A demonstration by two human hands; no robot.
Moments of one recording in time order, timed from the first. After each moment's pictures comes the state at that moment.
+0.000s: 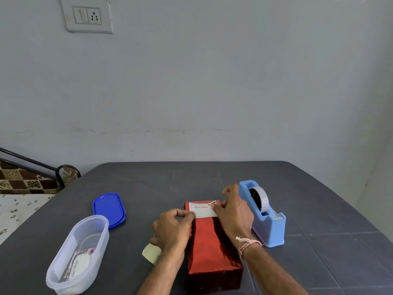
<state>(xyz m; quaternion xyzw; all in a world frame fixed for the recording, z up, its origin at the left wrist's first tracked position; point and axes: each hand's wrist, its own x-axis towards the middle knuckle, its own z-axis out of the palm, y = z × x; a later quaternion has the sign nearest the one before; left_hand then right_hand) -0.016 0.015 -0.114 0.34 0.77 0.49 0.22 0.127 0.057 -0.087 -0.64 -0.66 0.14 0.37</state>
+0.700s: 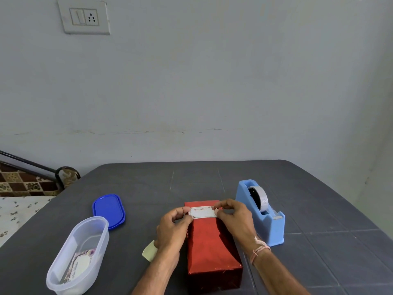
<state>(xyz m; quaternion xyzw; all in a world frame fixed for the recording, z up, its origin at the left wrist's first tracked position) -0.034 0.023 -0.138 0.39 0.66 0.54 0.36 0.148 0.065 -0.114 -0.58 -0.63 0.32 0.40</state>
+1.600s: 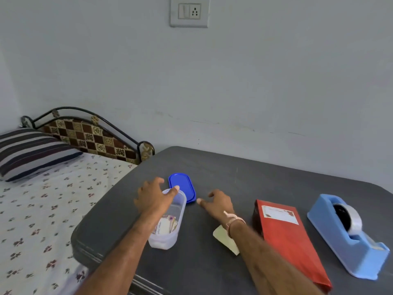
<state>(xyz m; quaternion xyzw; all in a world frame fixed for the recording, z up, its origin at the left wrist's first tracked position) -0.246 -0.061 -0.091 0.36 0.86 0.35 0.05 -0.084 0.046 -0.107 -0.54 -0.77 0.30 0.16</state>
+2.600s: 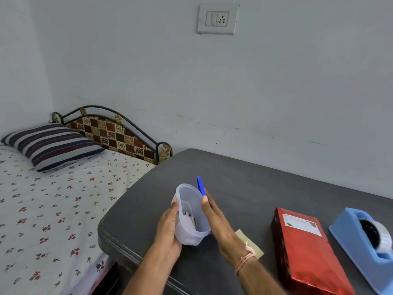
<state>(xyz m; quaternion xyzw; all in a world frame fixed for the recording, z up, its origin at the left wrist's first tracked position) -0.214 -0.112 -0.126 0.08 0.45 0.77 0.44 -0.100 -0.041 -0.112 -0.29 -0.67 0.63 0.28</state>
